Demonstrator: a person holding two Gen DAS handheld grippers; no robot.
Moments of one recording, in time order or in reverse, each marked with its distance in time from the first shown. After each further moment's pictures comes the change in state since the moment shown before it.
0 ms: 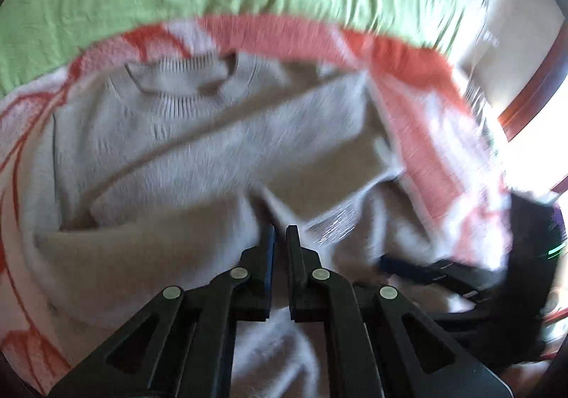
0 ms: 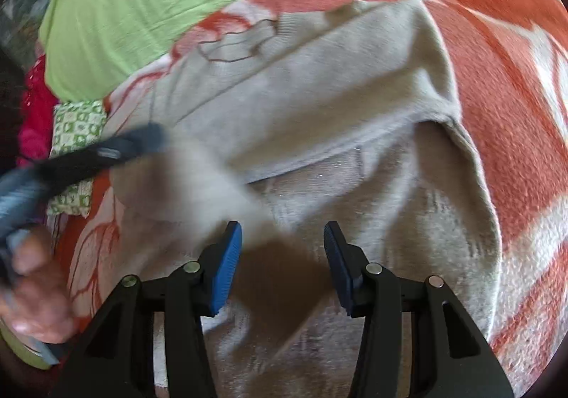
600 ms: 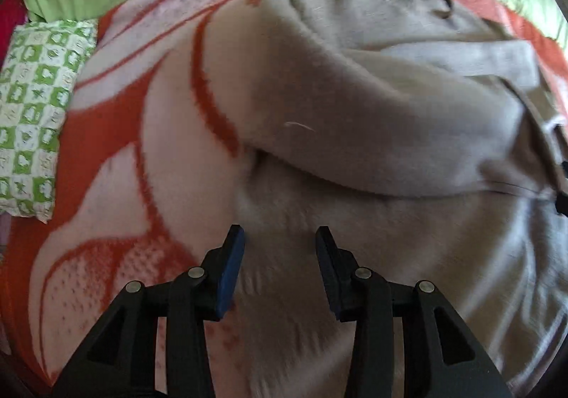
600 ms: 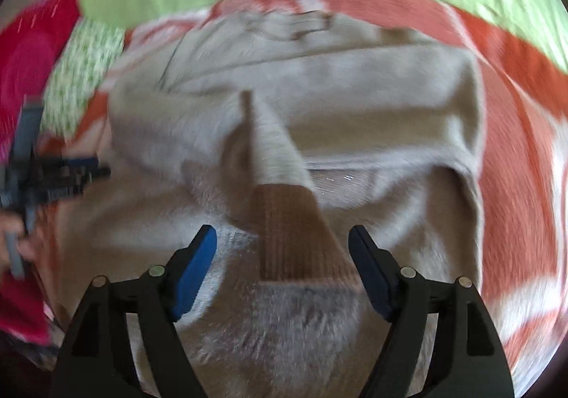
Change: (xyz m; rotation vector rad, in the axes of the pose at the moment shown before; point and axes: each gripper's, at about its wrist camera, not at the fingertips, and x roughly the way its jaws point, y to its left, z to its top) left arm -0.023 0.166 -0.125 -0.181 0.050 0.463; right arm 0.032 0.036 -0.010 -0.458 0.034 -0.123
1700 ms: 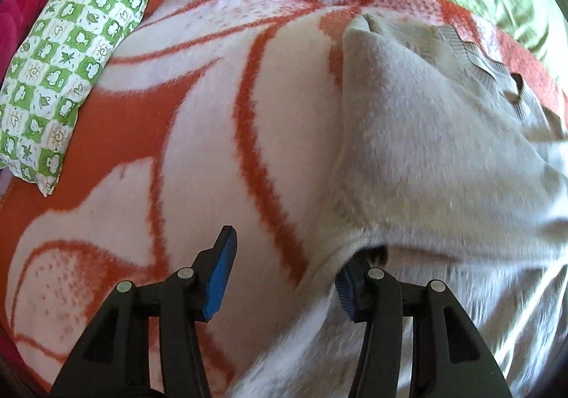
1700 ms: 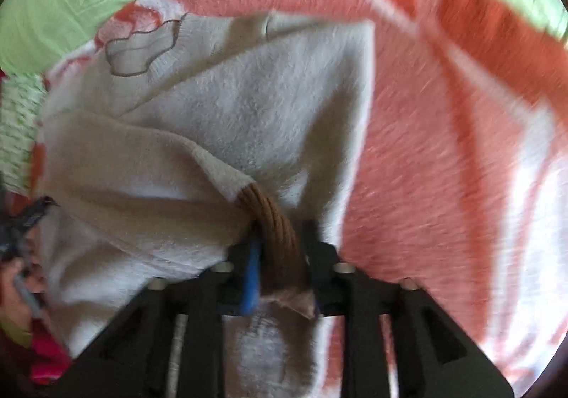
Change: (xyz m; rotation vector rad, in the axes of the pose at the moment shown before) left arm 0.017 0.019 0.040 -0.271 -0.029 0.035; right arm -0.013 -0.139 0.063 0.214 0.129 -0.181
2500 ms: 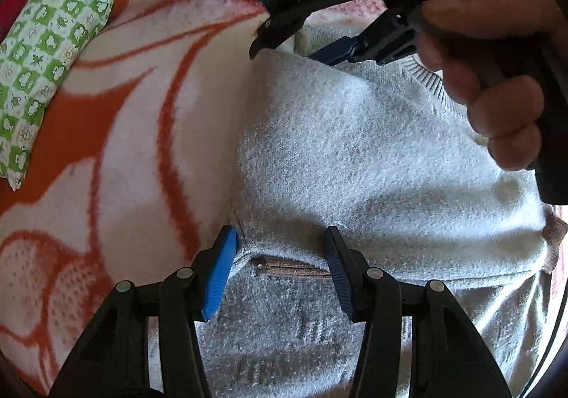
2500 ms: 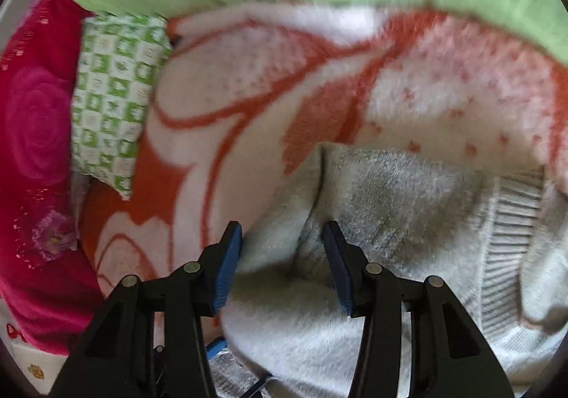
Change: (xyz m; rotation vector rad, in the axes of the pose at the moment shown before) left arm -0.016 -0.055 -0.008 -0.017 -0.013 -0.113; right arm 0.112 0.319 0.154 -0.328 0.226 0.589
